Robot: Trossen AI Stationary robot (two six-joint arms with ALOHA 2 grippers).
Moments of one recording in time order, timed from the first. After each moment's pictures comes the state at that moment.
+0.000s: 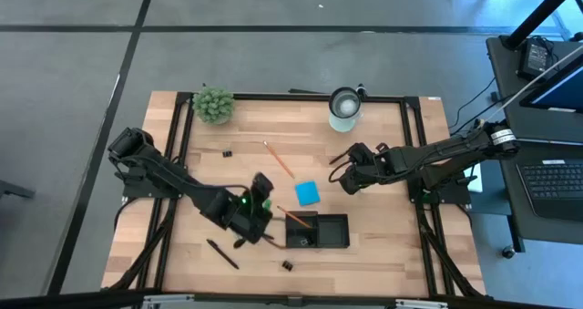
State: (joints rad) left arm -0.49 1.64 1.19 -0.75 -0.83 0.32; right arm 0.19 1.34 0.96 -0.94 0.51 0.97
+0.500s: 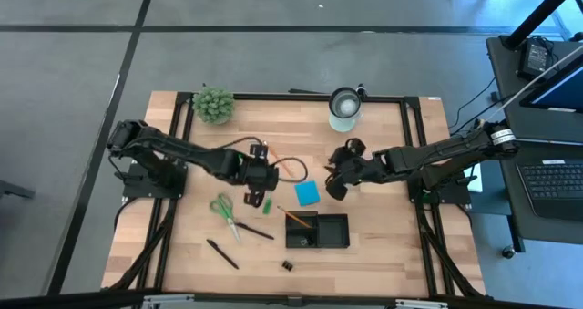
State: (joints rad) left arm -0.15 1.58 1.16 -0.77 -0.38 0.04; right arm 0.19 1.34 0.96 -0.44 0.51 0.45
